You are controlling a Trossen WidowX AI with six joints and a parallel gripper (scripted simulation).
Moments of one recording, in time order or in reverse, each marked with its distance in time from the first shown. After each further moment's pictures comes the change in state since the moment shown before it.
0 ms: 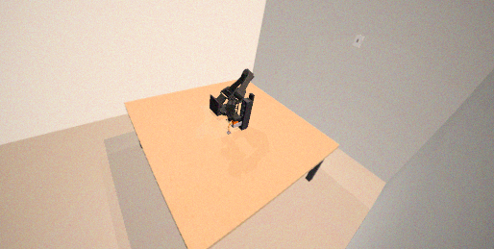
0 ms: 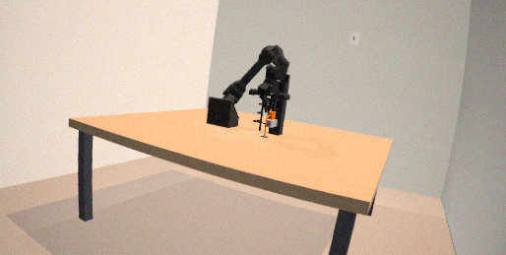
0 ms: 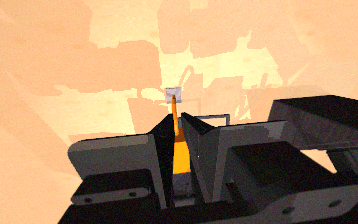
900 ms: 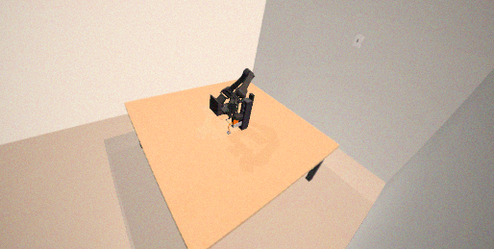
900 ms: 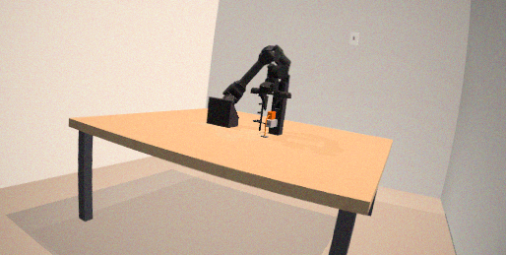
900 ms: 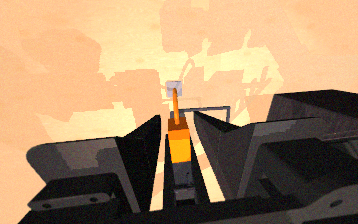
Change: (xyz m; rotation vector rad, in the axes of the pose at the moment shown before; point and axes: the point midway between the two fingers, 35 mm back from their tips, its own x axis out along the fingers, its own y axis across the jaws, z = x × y) arm -0.007 0.002 -0.012 -0.001 -0.002 0.003
